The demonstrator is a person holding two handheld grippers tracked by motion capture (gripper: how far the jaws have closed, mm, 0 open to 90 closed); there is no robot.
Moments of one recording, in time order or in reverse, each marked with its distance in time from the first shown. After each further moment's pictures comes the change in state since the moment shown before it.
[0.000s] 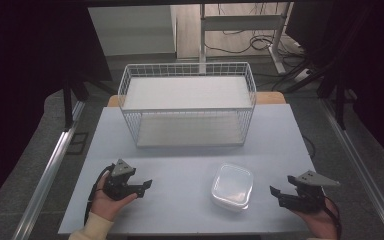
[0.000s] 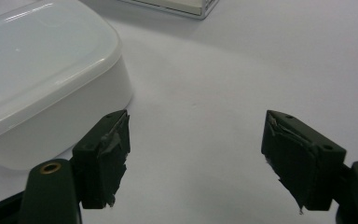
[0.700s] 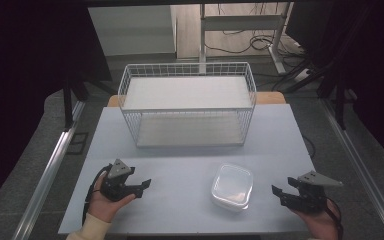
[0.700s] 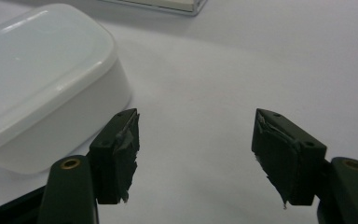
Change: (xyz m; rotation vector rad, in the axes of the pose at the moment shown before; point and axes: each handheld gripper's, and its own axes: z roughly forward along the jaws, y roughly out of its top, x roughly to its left) left arm -0.004 0.002 -0.017 -0.044 0.002 0.018; right arm 0.004 0.003 -0.005 0.015 -0.006 0.063
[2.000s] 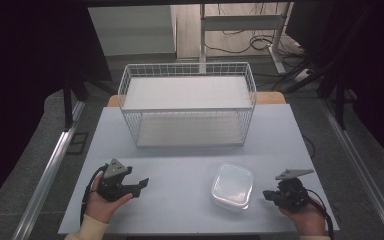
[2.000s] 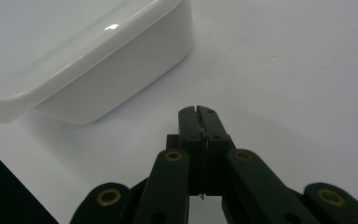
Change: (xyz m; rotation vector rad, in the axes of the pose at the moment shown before) left arm 0.002 0.000 -0.004 -0.006 0.008 -0.016; right arm 0.020 0.011 0.032 0.309 0.171 -0.077
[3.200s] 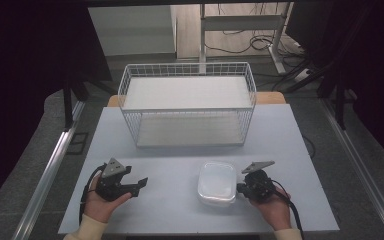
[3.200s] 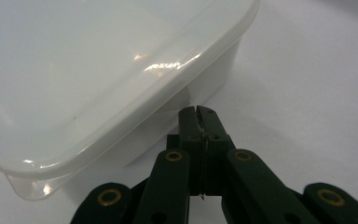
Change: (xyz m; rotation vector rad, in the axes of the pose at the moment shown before) left arm 0.004 0.001 -0.004 -0.012 -0.002 -0.014; right arm 0.046 0.047 0.050 0.000 0.009 -0.101
